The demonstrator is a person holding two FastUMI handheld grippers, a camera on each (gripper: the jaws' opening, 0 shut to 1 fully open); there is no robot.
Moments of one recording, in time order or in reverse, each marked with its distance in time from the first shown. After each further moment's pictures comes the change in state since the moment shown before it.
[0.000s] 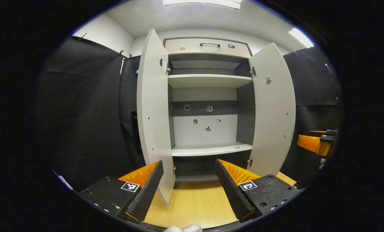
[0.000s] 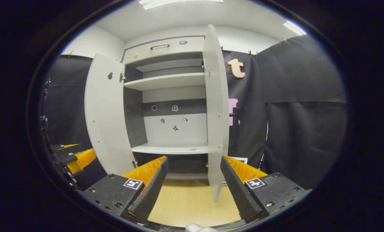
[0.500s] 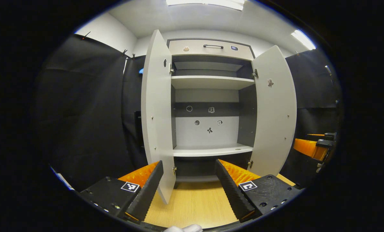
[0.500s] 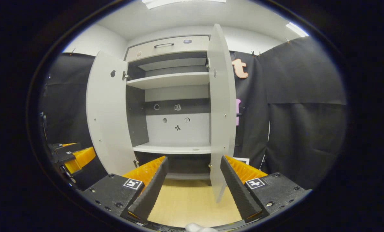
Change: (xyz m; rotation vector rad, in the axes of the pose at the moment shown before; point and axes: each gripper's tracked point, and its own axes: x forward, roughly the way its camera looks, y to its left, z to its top) left arm 0.000 0.005 0.000 -0.018 -0.005 0.012; right arm 0.006 0.016 -0.002 -0.015 0.000 0.018
